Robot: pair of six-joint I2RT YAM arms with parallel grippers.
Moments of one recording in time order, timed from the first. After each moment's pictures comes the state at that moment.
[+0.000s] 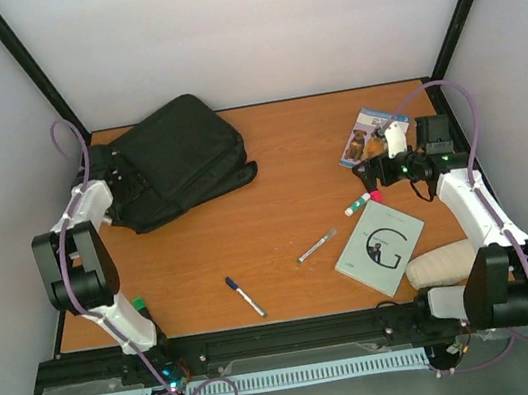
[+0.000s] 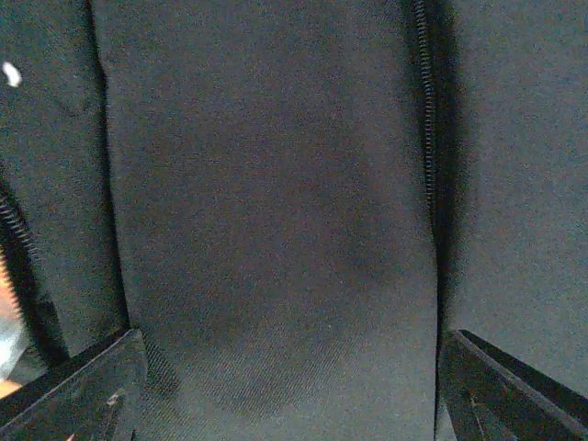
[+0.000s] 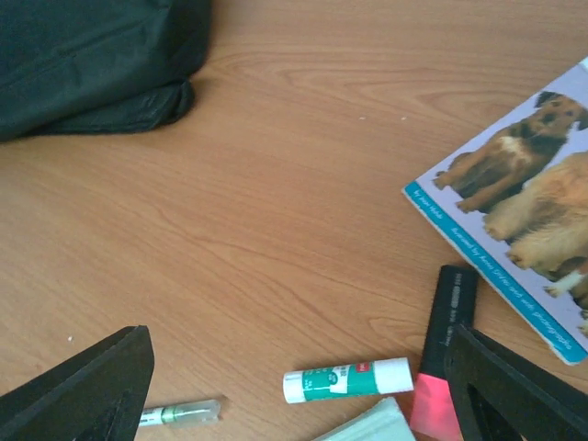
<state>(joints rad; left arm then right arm) 0.15 1.71 1.23 -0.55 -0.02 -0.46 -0.07 1.26 0.94 -0.51 -0.57 -0.20</state>
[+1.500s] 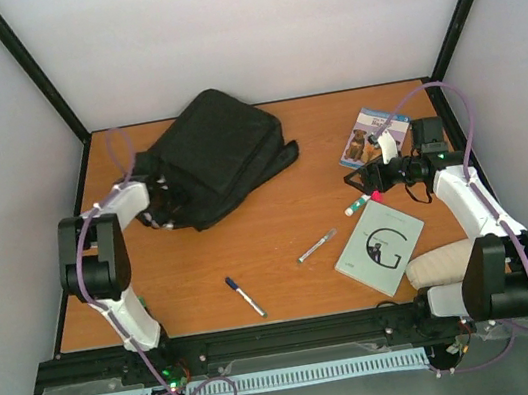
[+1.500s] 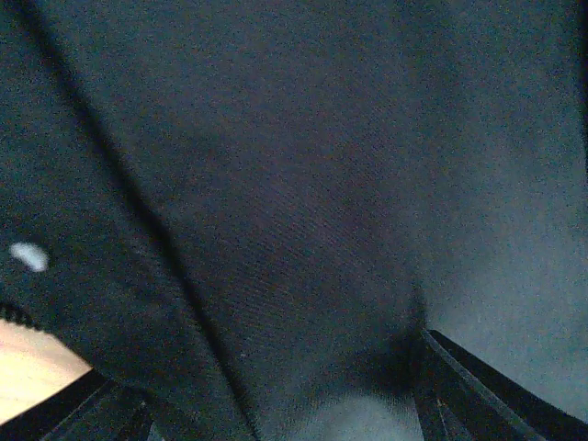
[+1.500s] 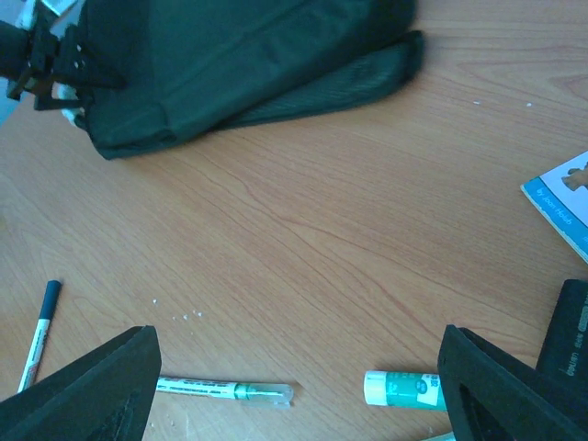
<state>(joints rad) -0.02 1.82 1.18 -0.56 0.11 -0.60 -0.06 1.31 0.93 -0.56 -0.78 -0.27</state>
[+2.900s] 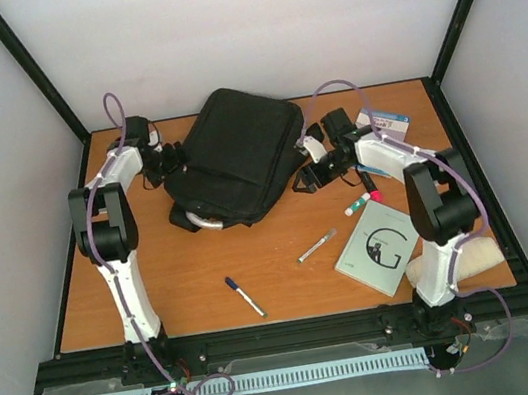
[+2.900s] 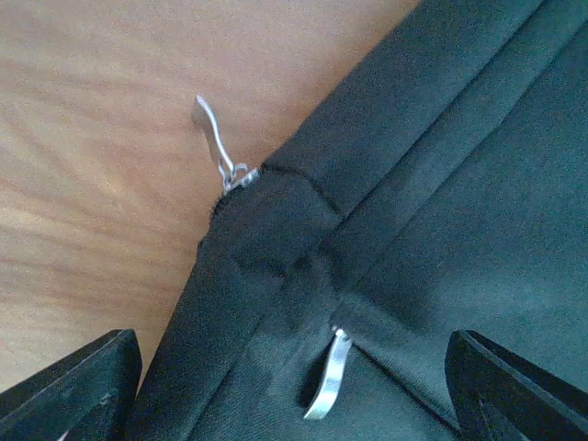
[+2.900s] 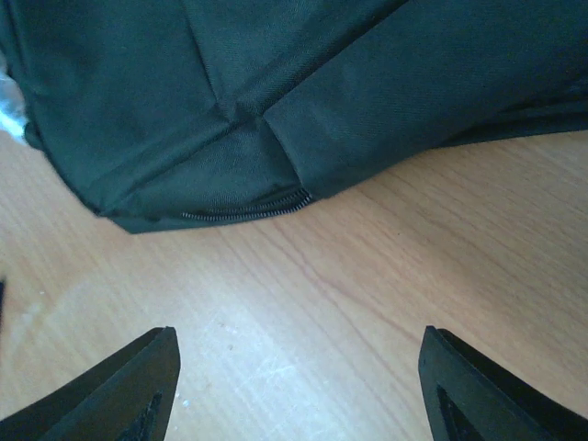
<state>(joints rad) -0.01 2.18 1.74 -0.66 0.29 -0.44 0.30 1.84 1.31 -0.60 -0.59 -0.19</state>
